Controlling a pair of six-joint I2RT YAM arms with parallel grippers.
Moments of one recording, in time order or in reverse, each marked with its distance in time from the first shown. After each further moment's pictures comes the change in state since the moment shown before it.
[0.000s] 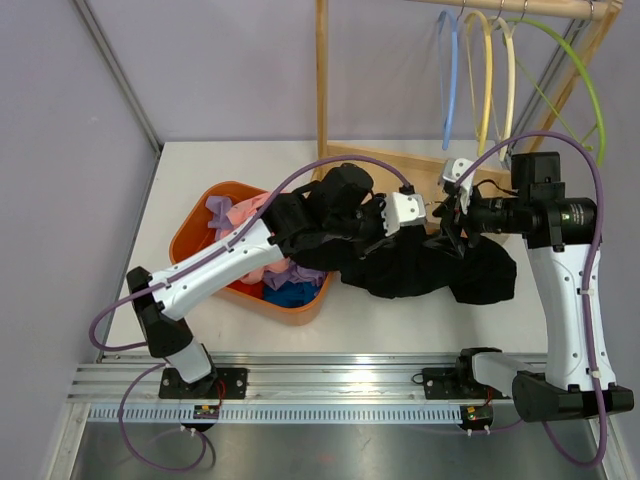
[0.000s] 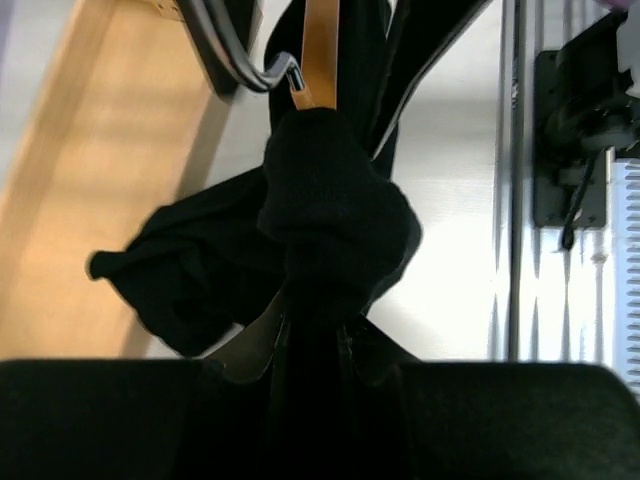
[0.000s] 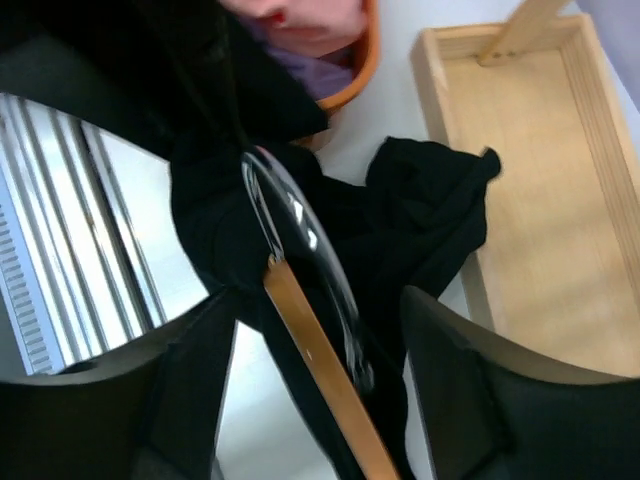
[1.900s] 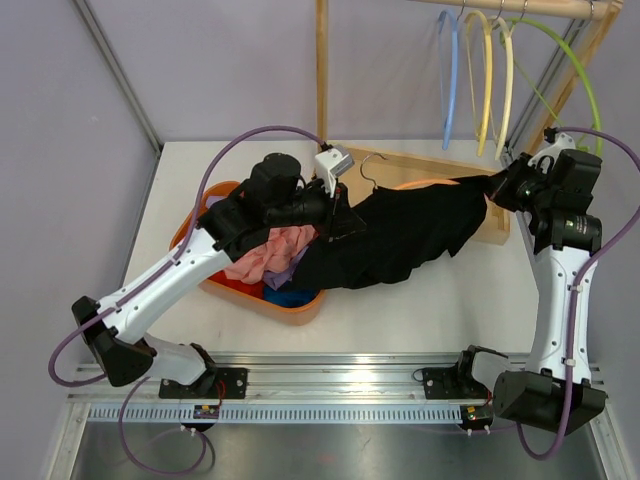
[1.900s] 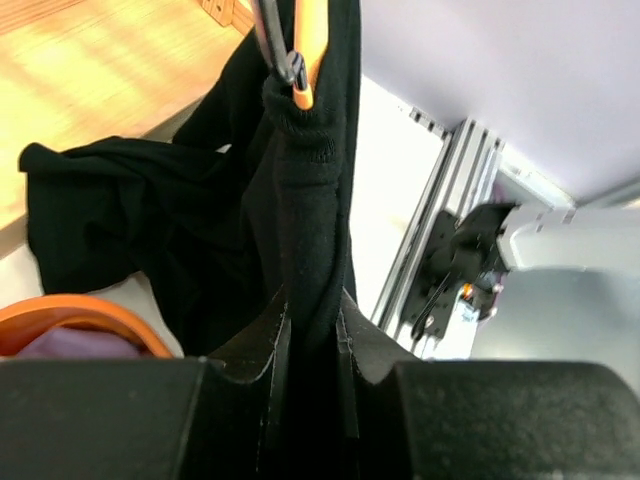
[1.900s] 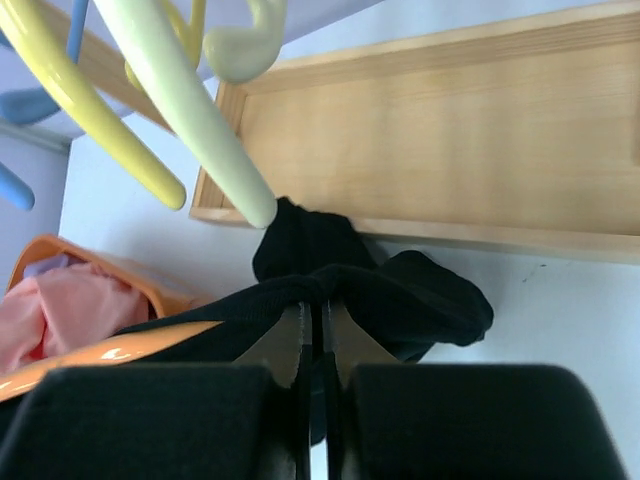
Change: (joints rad) left arm 0.217 -0.280 -0.323 0.261 0.111 -0.626; right arm -0.325 -0.043 -0.261 0.697 0.469 1.310
